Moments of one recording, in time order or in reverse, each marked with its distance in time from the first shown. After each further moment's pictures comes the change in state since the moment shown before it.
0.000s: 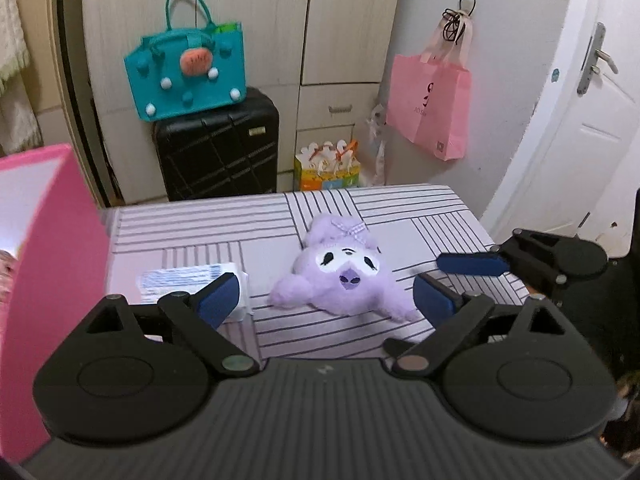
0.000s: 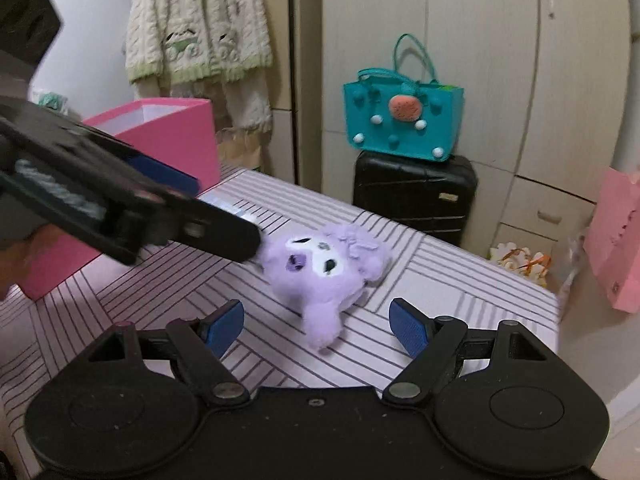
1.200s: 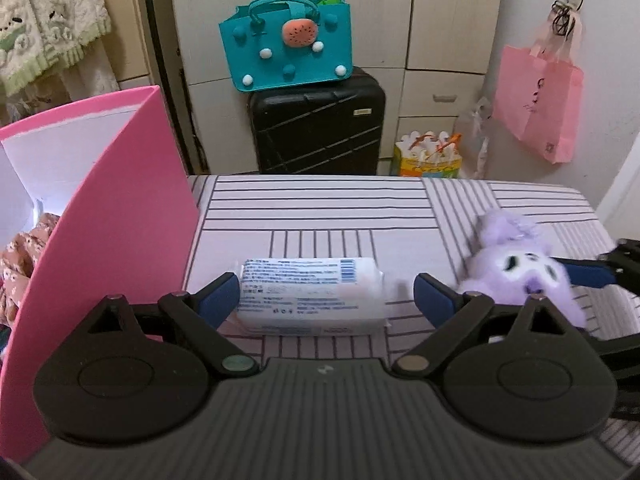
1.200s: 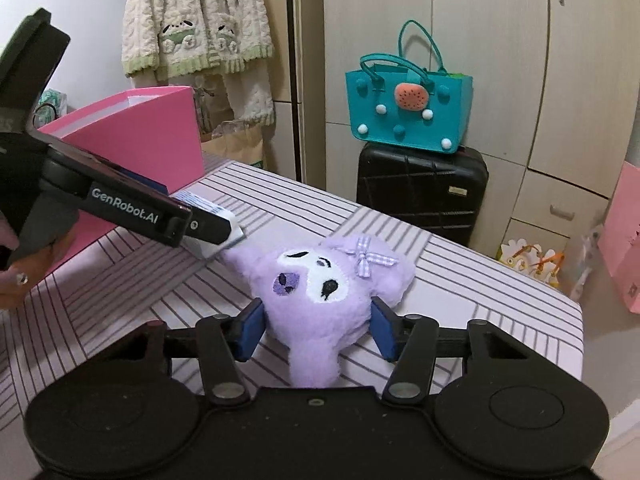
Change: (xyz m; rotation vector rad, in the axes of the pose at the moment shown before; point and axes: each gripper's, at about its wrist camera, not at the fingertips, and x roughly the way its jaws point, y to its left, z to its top) left arm 0.053 0.052 -0.008 -0.119 0.044 0.255; right arm 0.037 -0.023 0.004 0.008 0.016 0.019
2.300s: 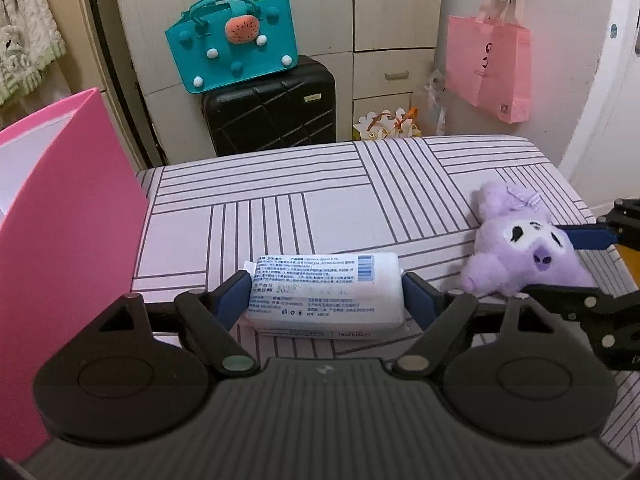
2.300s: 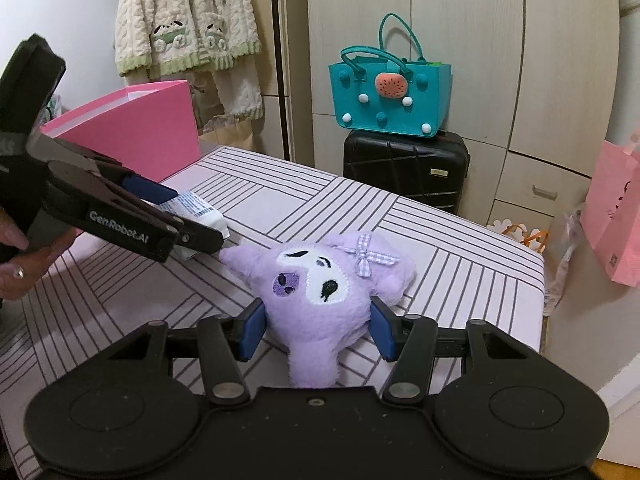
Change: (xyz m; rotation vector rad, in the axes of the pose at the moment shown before) left arm -0.012 -0.032 -0.024 0.137 0.017 -0.072; right arm -0.038 -0.006 -0.029 0.030 0.018 -0.025
